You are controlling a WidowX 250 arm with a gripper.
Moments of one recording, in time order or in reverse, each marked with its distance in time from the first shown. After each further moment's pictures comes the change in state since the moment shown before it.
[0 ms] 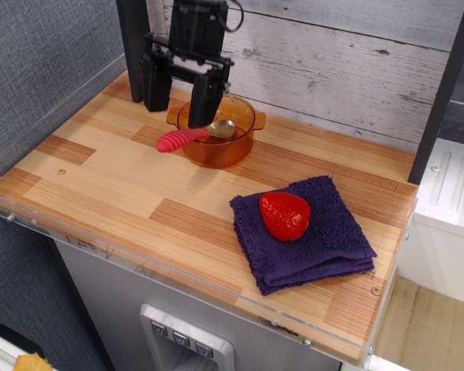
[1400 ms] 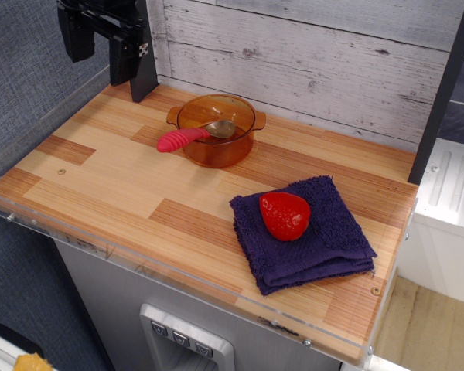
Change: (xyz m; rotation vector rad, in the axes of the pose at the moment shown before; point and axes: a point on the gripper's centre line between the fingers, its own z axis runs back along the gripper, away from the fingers) arm -0.033 0.074 0.030 0.198 -0.280 0.046
